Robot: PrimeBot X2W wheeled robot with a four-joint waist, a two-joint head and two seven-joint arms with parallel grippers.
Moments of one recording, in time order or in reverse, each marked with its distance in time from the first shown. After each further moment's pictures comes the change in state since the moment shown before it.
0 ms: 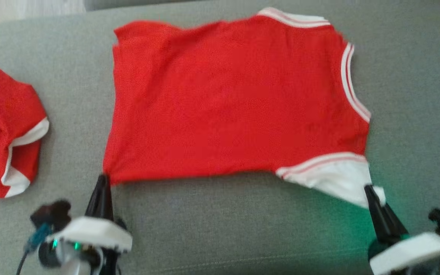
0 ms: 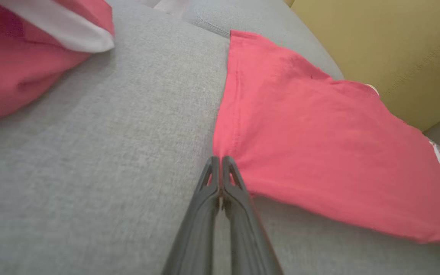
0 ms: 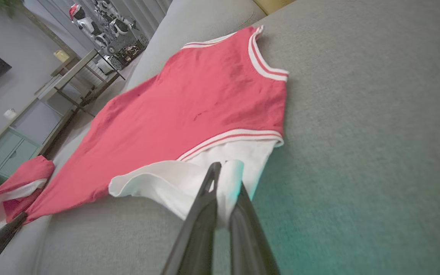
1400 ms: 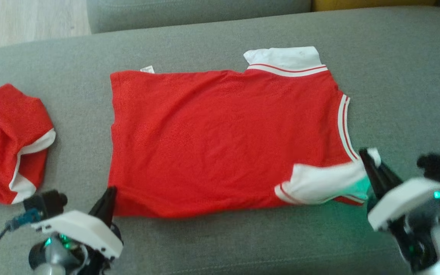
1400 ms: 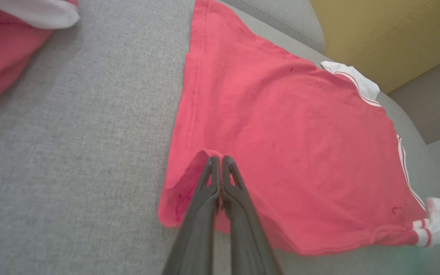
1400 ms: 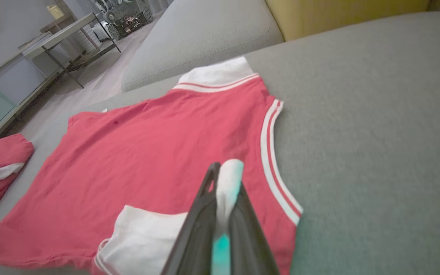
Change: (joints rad) left arm 0.159 0.089 -0.012 -0.366 -0.142 0.094 0.474; right arm -0.169 0.016 -0.075 0.008 -0.171 0.000 0.301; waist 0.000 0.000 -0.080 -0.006
